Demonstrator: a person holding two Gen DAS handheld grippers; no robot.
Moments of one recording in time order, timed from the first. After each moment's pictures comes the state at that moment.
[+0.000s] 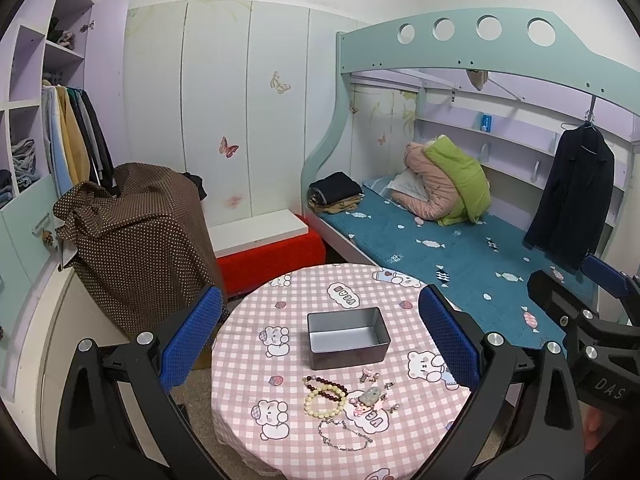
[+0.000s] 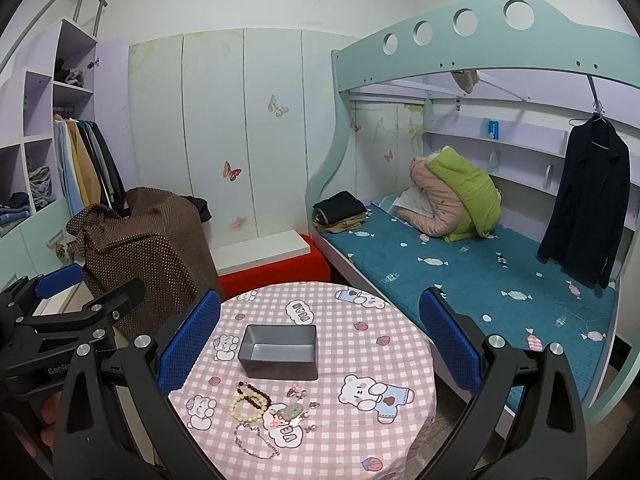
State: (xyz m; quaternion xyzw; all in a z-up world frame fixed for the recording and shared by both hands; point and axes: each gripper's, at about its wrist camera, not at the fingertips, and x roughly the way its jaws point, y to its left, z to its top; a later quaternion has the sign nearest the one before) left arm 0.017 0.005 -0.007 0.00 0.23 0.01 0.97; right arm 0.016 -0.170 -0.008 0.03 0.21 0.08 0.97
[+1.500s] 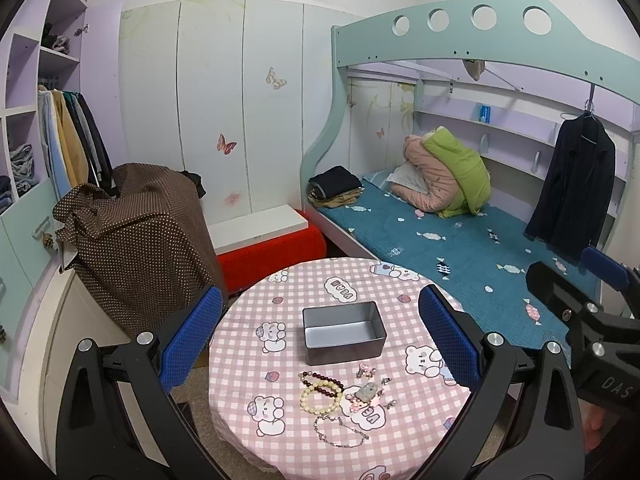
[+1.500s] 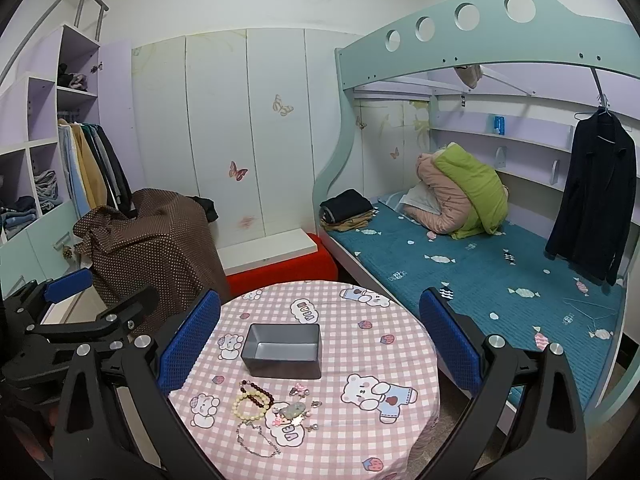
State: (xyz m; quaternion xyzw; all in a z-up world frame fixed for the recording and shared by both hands) left arm 0.020 -0.012 -0.003 0.01 0.24 0.01 0.97; right arm 0.021 -0.175 -0.008 0.04 0.21 0.10 0.97
